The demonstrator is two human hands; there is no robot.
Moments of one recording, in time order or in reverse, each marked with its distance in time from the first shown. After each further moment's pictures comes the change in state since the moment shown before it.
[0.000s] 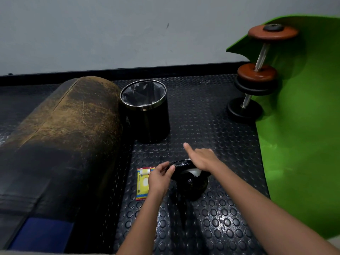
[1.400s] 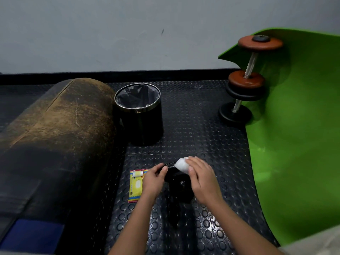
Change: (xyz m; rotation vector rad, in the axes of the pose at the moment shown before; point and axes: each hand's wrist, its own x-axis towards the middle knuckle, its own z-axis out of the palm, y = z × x) left_hand -0.009 0.013 0.001 0.133 -0.005 0.044; right_hand -0.058 0.038 0.062 0.213 0.595 -0.211
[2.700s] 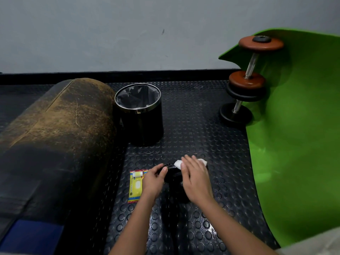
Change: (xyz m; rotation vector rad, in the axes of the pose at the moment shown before) left_hand 0.004 -0.007 0.000 -0.029 0.002 -0.018; right_hand 0.008 -0.021 0.016 -0.043 -0.052 0.093
